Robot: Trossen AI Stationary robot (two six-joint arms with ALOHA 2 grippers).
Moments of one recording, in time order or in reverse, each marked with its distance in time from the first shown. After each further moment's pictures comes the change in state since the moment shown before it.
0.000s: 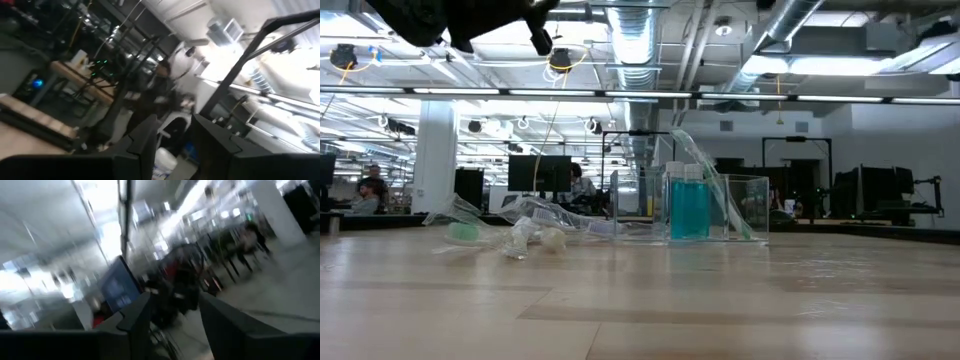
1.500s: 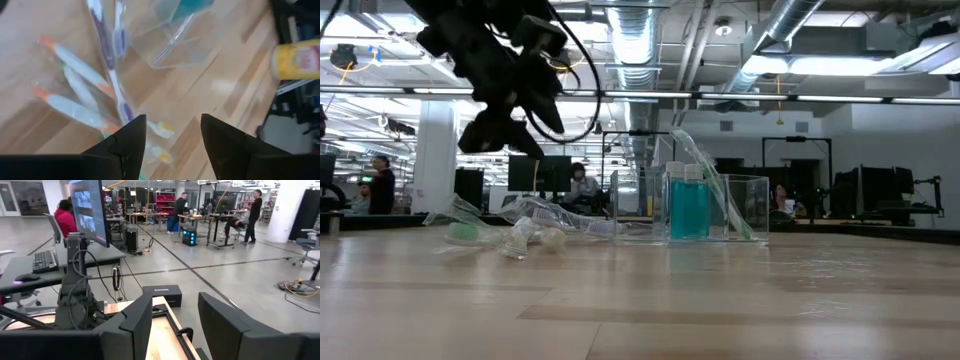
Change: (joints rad) left arm -0.726 0.220 0.029 -1.134 -0.715 0.054; right arm -0.701 -0.012 0.712 -1.188 -0.796 -0.353
